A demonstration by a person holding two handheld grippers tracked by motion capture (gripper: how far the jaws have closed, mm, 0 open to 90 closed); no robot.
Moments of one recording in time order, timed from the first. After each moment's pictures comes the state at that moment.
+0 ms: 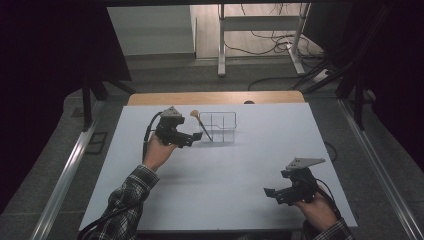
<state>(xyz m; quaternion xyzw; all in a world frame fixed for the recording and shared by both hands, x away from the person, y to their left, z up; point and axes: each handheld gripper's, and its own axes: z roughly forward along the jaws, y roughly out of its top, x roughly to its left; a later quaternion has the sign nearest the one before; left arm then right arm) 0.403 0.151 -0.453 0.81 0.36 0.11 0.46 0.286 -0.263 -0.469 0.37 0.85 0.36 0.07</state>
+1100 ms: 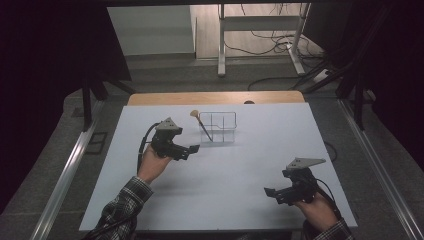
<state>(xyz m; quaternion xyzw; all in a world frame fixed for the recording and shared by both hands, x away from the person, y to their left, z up) 0.369 0.157 -0.463 0.81 0.34 0.10 0.46 0.285 -0.263 -0.468 0.38 0.85 0.36 0.08</state>
